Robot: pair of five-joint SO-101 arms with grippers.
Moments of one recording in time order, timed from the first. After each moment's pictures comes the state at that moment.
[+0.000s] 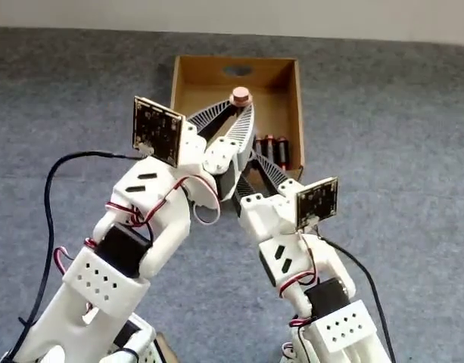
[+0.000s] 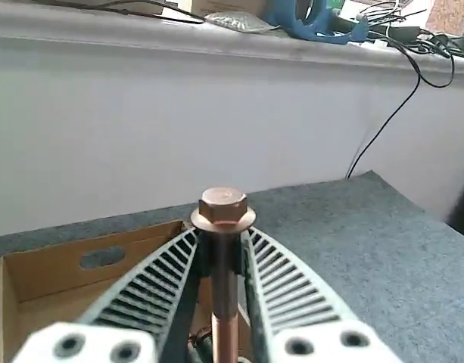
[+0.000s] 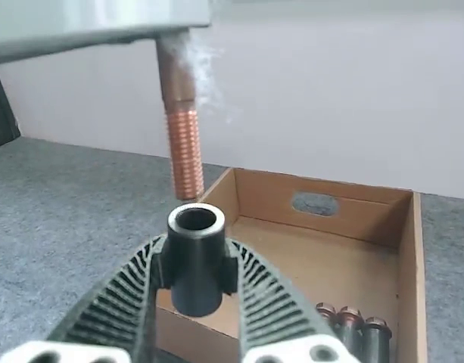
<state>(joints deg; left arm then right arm) 27.3 -52.4 41.9 21.7 10.9 -30.6 -76.9 80.4 6.6 -4.0</state>
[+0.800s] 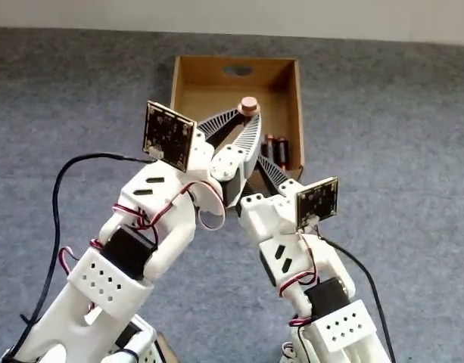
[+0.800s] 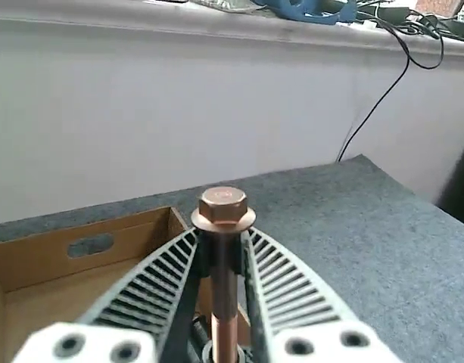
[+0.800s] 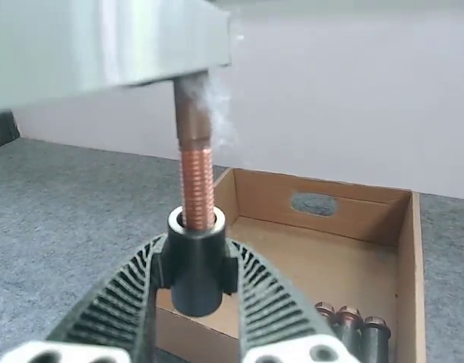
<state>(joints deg) 29.4 -52.4 43.8 21.7 10.8 -30.5 -76.9 80.5 6.6 -4.0</state>
